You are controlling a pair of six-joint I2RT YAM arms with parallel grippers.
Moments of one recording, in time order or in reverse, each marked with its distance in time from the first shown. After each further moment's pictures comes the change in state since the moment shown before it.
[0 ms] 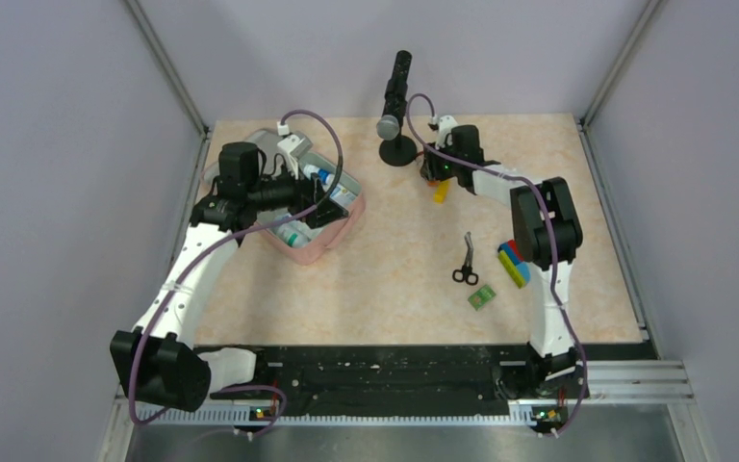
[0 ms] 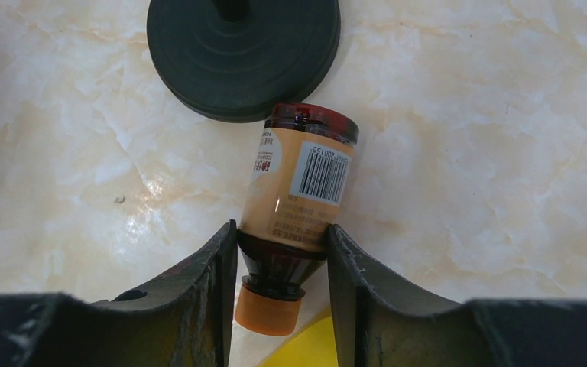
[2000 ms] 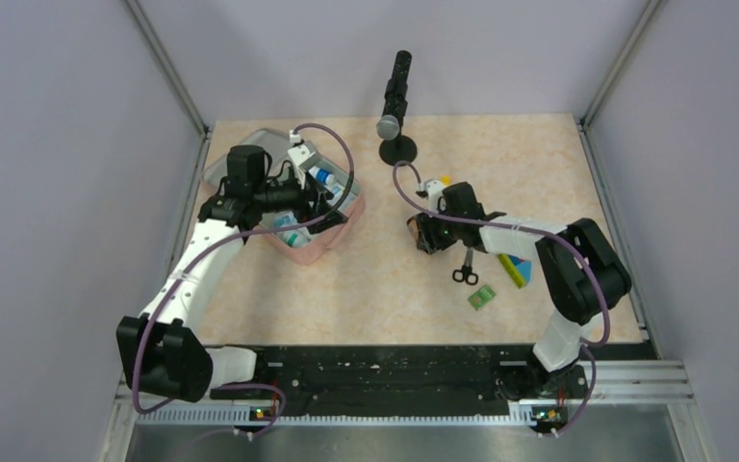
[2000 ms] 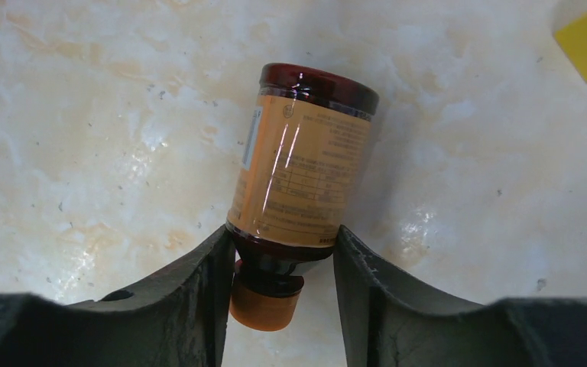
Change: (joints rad) left arm 0.001 0.050 -0.035 0.040 0.055 0.262; right arm 0.186 -0.478 -0.636 -0.100 -0.025 0.028
